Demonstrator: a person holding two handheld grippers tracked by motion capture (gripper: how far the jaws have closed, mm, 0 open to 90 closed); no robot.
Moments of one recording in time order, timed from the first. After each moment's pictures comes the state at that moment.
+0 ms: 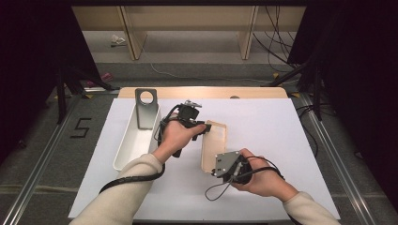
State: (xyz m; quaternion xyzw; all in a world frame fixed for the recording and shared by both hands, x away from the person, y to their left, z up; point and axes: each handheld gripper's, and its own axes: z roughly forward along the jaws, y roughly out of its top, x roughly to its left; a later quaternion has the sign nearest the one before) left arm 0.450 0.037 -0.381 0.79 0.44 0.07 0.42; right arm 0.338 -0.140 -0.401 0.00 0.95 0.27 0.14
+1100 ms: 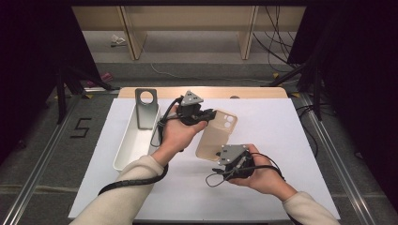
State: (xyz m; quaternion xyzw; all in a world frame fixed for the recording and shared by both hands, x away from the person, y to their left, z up) left arm 0.428 0.036 -0.341 0.76 0.36 0.16 0.51; right arm 0.356 -0.153 -0.412 0.09 0.93 0.32 0.18
